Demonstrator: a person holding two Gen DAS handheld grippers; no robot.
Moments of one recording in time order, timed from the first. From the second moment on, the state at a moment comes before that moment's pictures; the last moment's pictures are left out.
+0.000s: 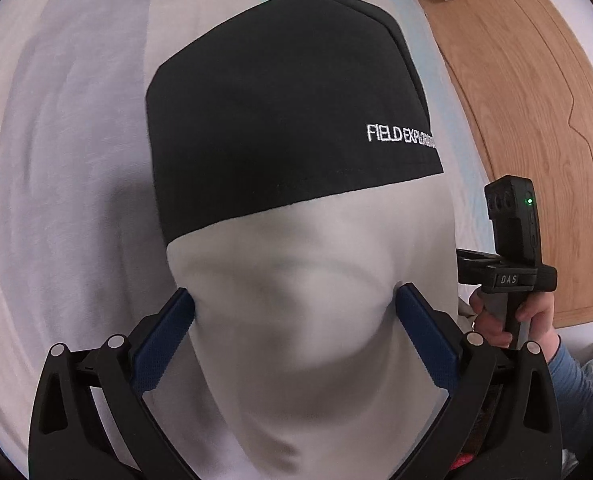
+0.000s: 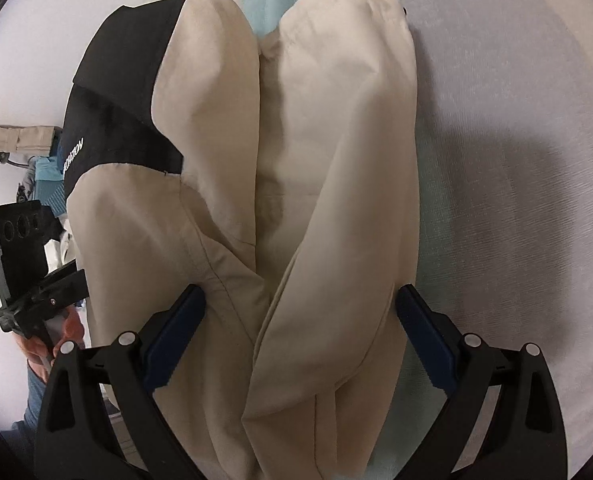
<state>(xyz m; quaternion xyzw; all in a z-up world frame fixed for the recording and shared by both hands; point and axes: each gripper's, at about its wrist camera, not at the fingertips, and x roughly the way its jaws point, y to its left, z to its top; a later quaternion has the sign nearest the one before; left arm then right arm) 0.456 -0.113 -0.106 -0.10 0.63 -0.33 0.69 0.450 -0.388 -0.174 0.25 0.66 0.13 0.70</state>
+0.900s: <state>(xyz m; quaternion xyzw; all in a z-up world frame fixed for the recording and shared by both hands) 0.450 -0.109 -0.102 -0.13 0.62 -0.36 0.69 0.458 -0.385 -0.187 0.31 0.63 0.22 0.67</state>
